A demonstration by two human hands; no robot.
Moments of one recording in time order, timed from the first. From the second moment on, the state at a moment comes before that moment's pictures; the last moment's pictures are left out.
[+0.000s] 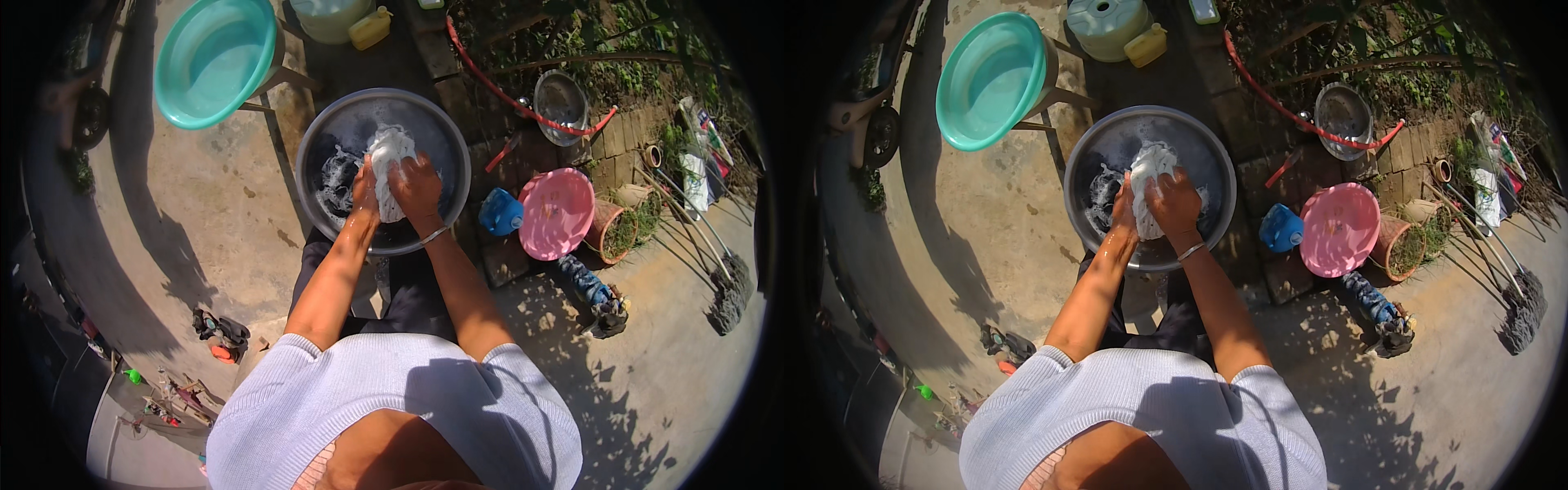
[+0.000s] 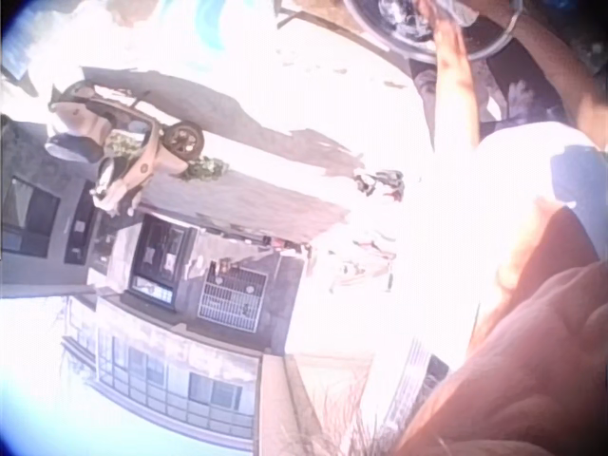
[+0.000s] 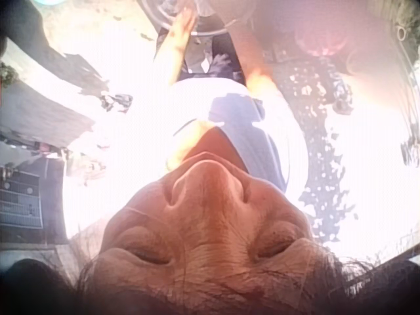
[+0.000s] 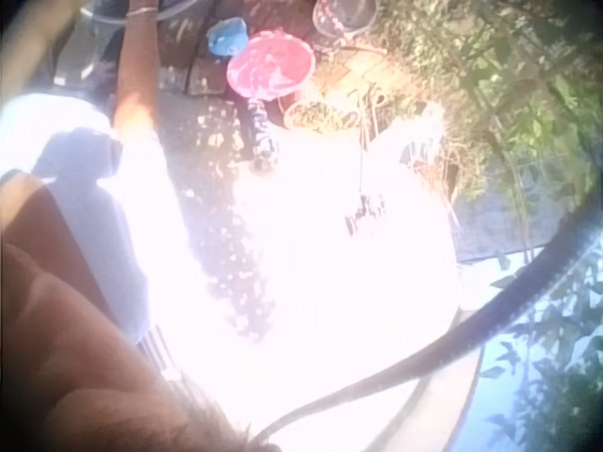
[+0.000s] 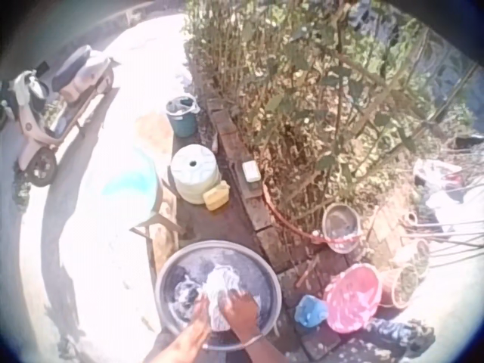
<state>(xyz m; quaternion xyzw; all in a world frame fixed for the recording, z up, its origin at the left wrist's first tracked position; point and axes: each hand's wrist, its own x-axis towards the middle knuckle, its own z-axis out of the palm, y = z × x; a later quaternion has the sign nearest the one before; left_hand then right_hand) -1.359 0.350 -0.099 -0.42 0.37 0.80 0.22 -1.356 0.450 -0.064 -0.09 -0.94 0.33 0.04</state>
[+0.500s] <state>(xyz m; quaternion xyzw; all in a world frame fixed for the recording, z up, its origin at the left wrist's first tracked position) -1.349 0.329 -0.109 -0.01 0.92 0.40 -0.05 -1.374 0.457 -0.123 0.06 -0.99 0.06 -0.12</state>
